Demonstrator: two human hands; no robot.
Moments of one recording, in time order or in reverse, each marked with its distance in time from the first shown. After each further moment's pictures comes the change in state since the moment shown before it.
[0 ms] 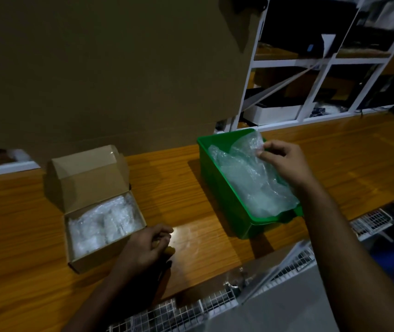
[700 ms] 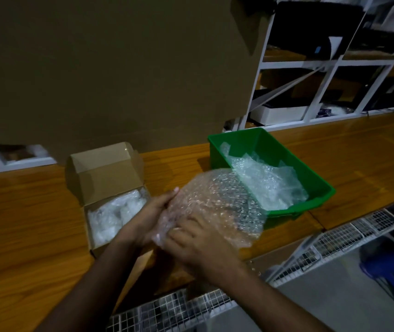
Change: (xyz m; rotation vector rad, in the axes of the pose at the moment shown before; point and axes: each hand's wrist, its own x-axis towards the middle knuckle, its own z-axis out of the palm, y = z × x) left_hand 0.033 0.050 -0.039 -1.348 -0.269 -0.482; right_hand -0.155 0.016 0.172 -0.871 -0.384 -1.146
